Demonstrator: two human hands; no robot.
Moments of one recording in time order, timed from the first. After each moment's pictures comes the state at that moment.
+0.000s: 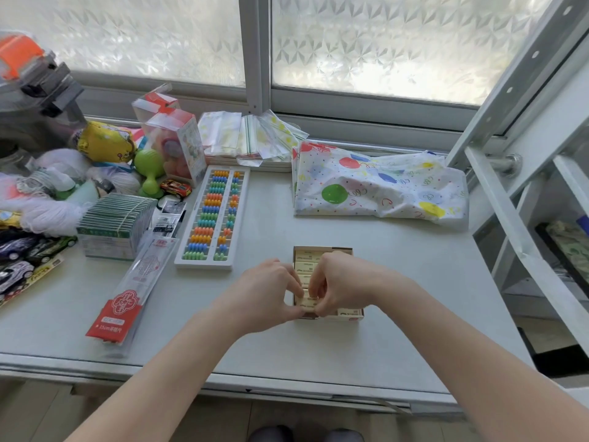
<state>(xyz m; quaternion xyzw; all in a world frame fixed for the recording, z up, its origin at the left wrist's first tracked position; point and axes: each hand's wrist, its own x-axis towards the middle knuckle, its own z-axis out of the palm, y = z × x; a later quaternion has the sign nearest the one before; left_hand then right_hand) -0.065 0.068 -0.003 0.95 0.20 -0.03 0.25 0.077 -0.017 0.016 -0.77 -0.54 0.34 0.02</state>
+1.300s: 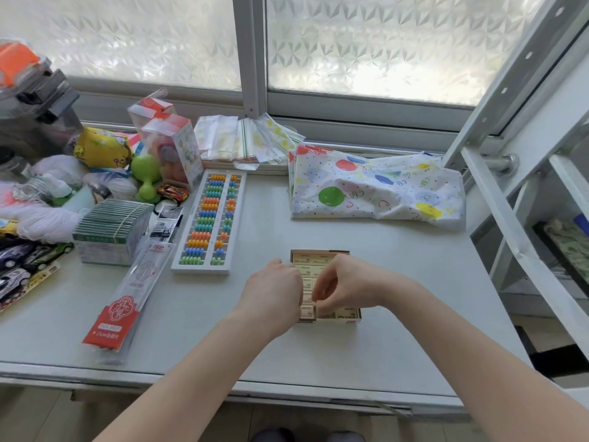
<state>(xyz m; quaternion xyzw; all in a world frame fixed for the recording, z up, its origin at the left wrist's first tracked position) -0.042 0.049 0.002 0.95 0.29 -0.05 0.14 0.090 -0.026 0.011 -0.78 -0.47 0.40 0.12</state>
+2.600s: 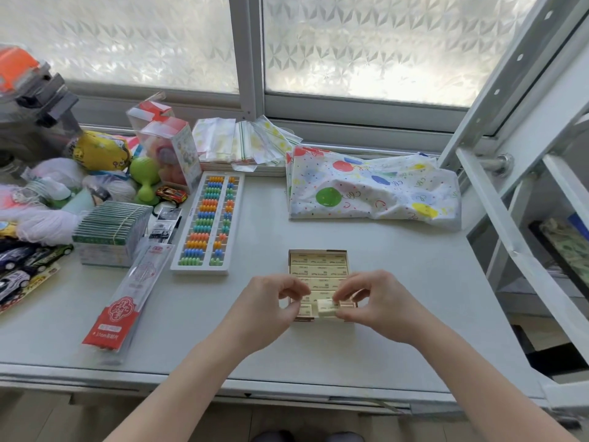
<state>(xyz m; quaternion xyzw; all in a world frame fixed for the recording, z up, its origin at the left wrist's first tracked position) -0.072 0.044 -0.005 0.85 0.28 0.10 0.44 0.090 -0.083 0.000 -0.77 -0.46 0.30 0.31</state>
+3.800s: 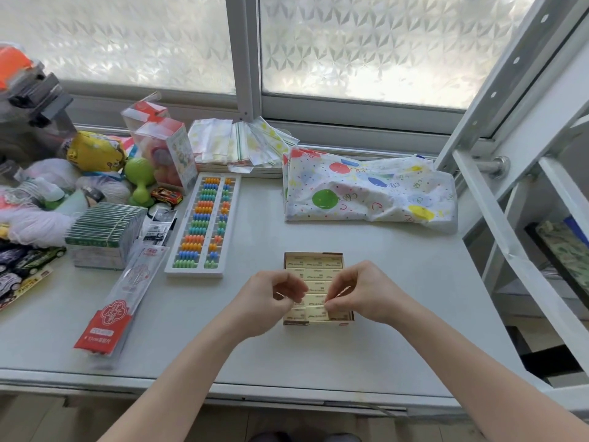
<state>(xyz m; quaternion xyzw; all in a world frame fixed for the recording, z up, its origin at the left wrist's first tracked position) -0.057 0.058 -0.016 0.79 0.29 0.05 0.54 0.102 -0.059 -0.007 -0.79 -0.36 0.39 0.31</state>
